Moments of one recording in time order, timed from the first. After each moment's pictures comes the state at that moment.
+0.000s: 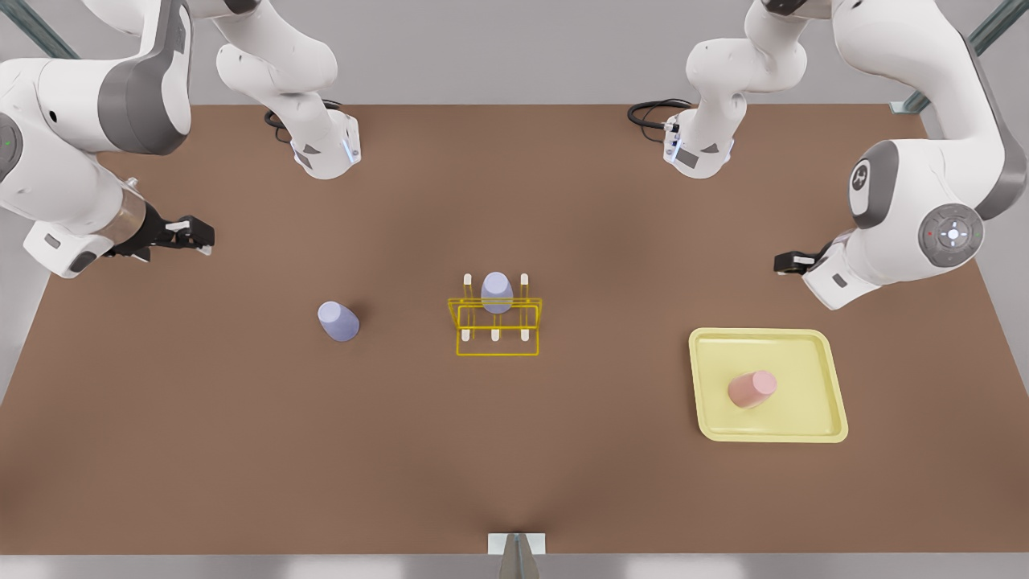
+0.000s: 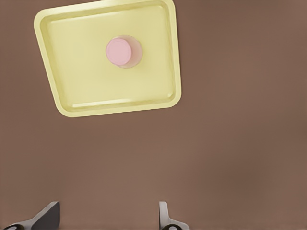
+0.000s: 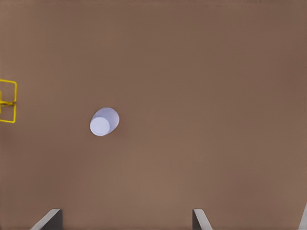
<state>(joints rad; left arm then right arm) -0.03 0.16 -0.01 -1.57 0.07 1.43 0.08 0.04 0.15 0.02 -1.31 -0.08 1.30 -0.11</state>
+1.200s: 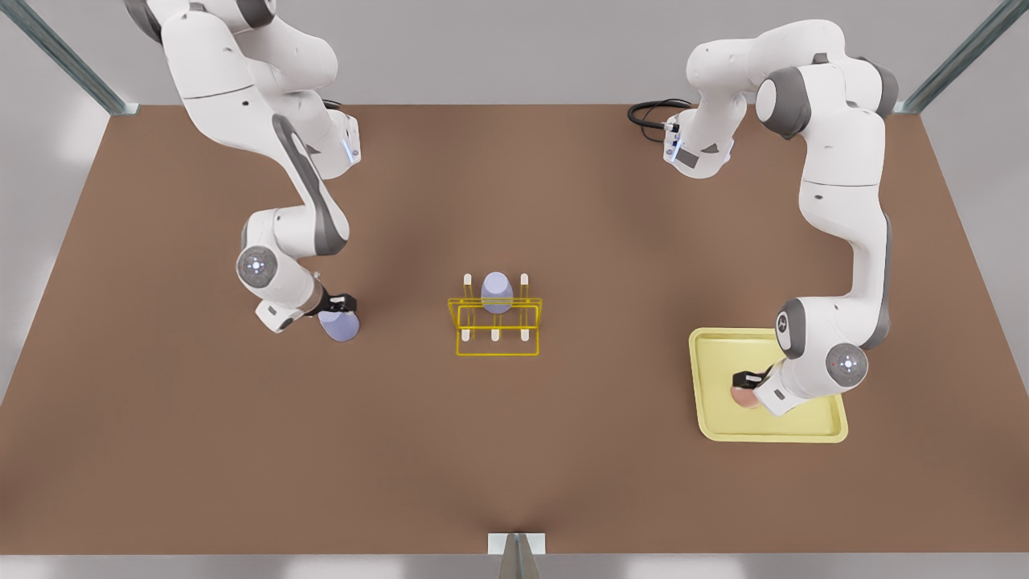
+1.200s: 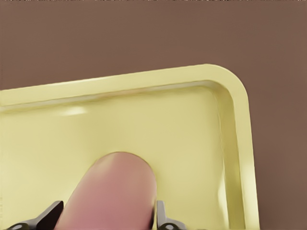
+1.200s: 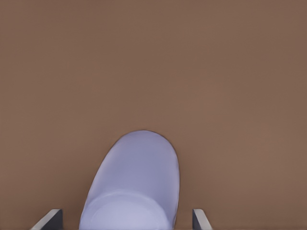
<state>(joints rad) 0.04 0.71 0.00 -1.63 0.01 2.25 0.18 0.16 0.25 0.03 -2.27 0.08 2.41 0.10</state>
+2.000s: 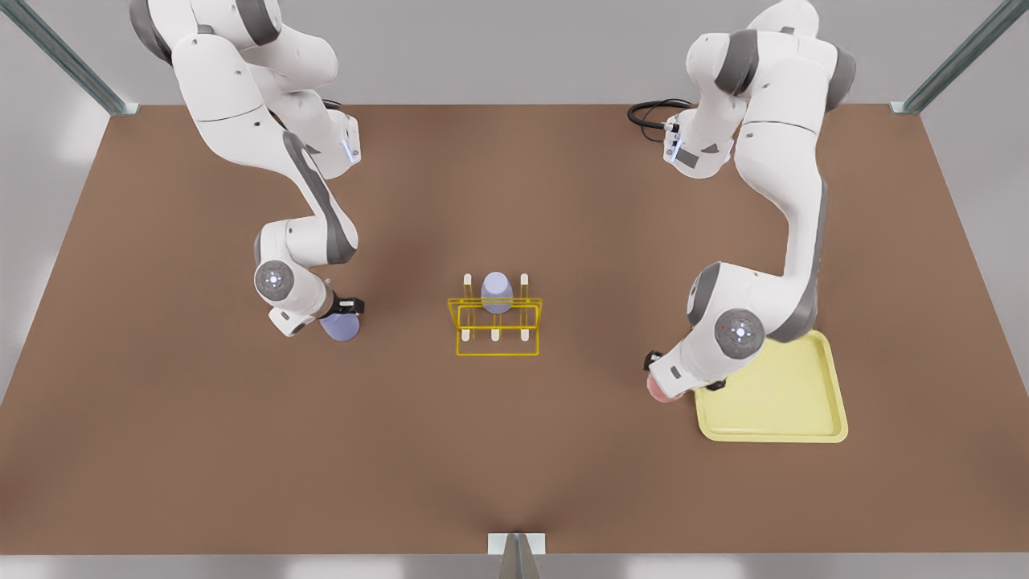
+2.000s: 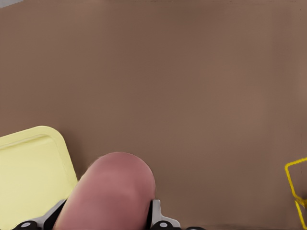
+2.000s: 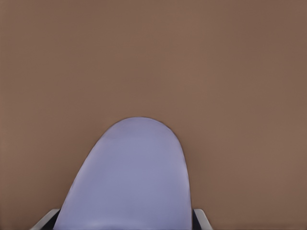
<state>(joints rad) -0.32 0.61 -0.02 -1.41 0.00 2.00 -0.01 0.18 0.33 0.03 -2.25 0.05 2.40 0.17</state>
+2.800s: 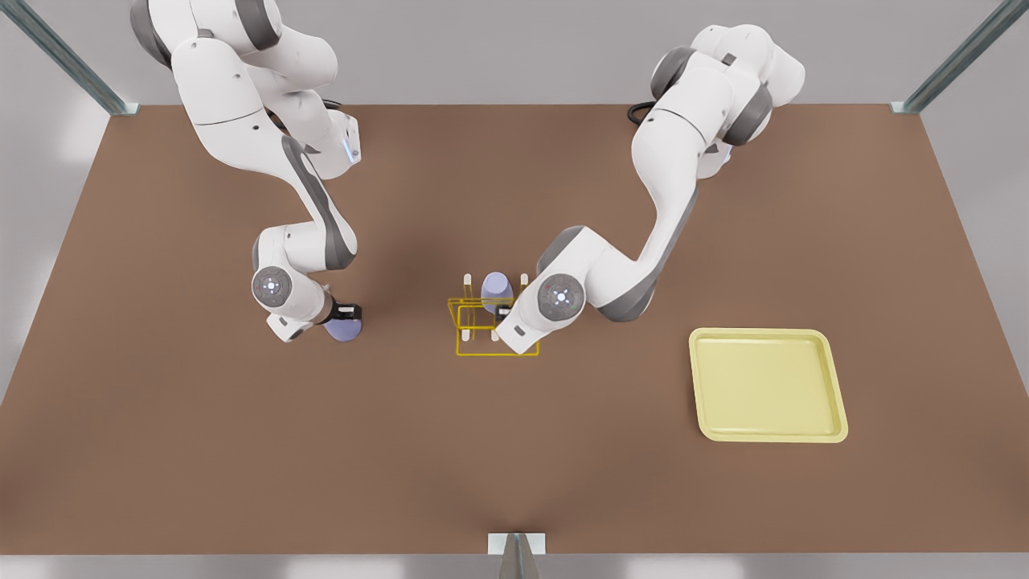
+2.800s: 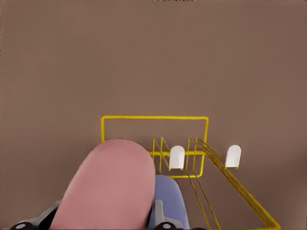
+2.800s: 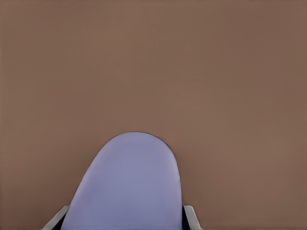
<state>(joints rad) -0.61 0.82 -0.08 -1.05 -0.21 1.75 -0.66 0.17 0.35 0.03 -2.20 0.06 2.38 0.18</state>
